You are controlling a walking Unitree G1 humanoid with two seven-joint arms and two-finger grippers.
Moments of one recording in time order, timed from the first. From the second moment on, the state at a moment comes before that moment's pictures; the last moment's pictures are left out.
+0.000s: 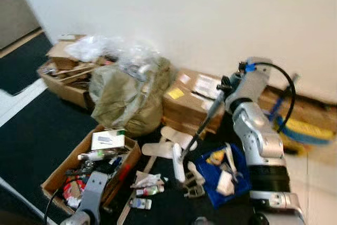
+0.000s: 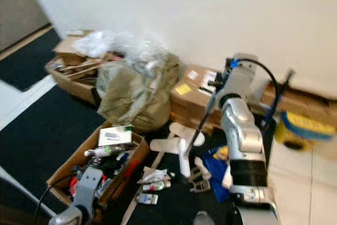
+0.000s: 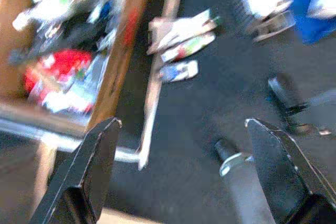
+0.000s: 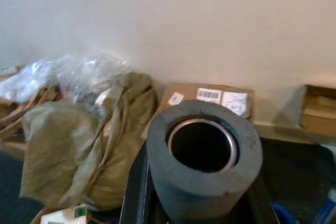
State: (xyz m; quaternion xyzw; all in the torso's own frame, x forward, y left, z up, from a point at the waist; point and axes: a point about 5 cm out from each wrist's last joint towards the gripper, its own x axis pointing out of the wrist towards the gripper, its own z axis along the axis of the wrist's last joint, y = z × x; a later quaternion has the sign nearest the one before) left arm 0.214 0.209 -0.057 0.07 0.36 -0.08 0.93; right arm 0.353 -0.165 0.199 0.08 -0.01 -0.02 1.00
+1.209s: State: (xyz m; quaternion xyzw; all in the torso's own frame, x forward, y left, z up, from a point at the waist) left arm 0.191 0.214 -0.069 0.07 0.39 -0.07 0.92; right arm 0.345 -0.151 0.163 0.28 0.06 -0.05 0.96
